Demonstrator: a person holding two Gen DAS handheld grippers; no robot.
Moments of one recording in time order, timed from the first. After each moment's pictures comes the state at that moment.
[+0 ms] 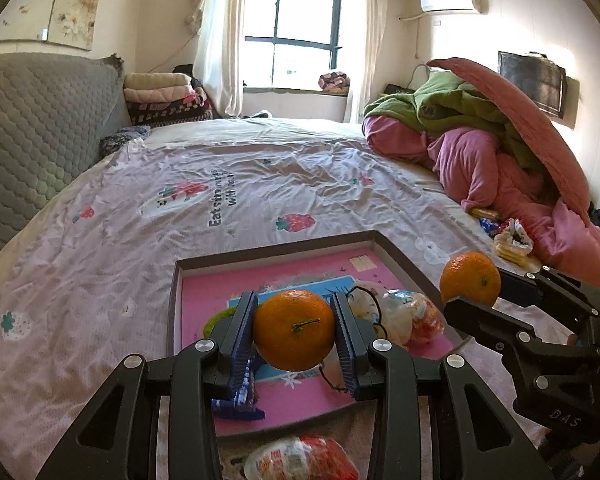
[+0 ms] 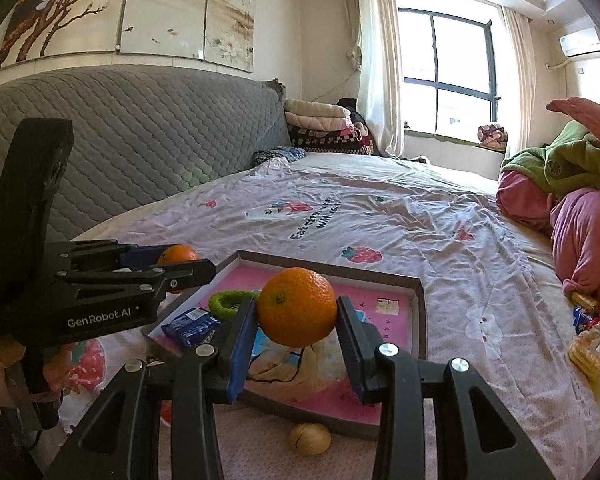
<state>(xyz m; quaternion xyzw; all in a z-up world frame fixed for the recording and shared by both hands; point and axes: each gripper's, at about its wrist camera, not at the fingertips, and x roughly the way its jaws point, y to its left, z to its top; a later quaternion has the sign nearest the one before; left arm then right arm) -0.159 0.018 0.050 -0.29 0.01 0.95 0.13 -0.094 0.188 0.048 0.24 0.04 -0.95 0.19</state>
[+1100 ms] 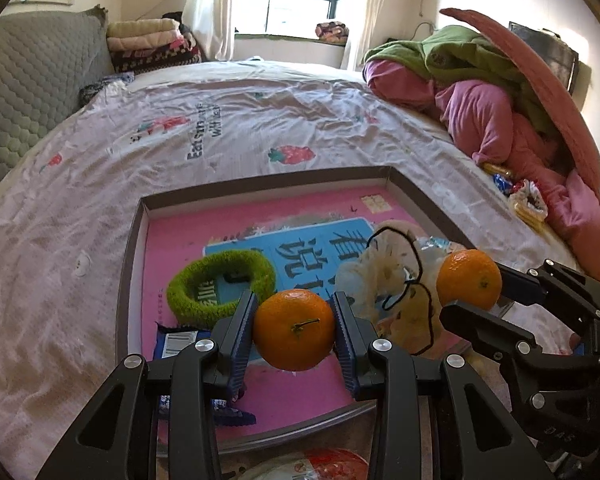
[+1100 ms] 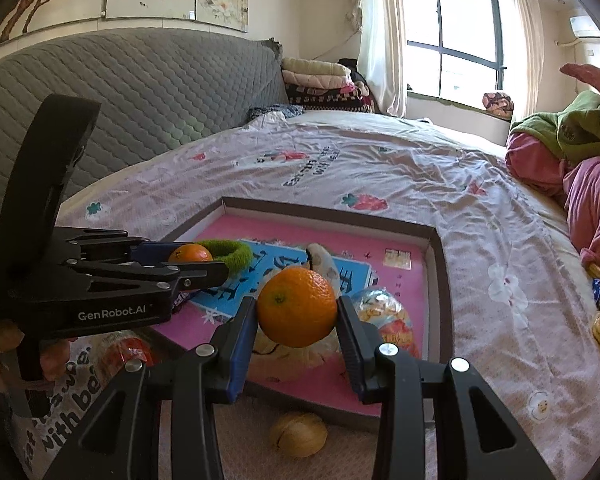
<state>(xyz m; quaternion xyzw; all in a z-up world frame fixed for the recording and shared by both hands) -0.212 0.029 -0.018 -0.39 0.00 0.91 0.15 -0.130 0.186 -0.006 0.31 0.05 -0.93 0.18</state>
